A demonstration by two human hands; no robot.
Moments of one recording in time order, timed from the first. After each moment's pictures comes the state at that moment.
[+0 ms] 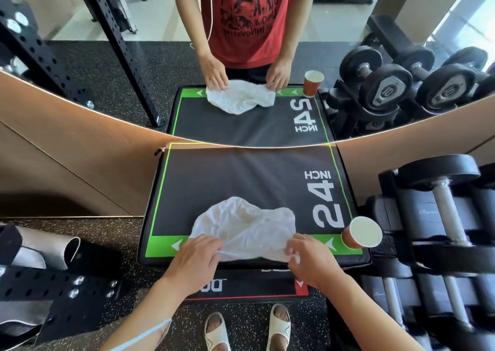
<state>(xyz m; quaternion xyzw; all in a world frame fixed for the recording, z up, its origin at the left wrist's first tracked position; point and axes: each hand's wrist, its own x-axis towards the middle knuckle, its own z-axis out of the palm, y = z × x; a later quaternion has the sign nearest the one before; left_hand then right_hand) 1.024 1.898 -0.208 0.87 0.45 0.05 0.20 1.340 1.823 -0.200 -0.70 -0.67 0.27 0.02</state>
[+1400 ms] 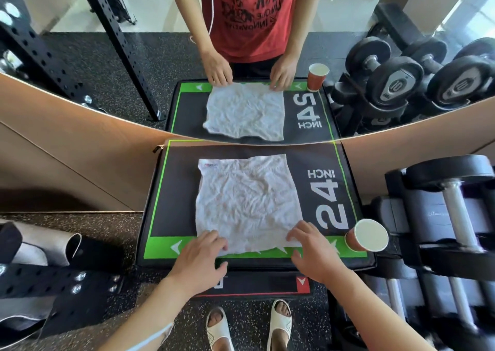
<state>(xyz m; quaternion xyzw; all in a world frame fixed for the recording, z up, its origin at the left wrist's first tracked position) 1.034 1.905 -0.215 0.86 0.45 -0.01 0.22 1.354 1.841 -0.214 -0.68 -0.68 0.26 0.10</state>
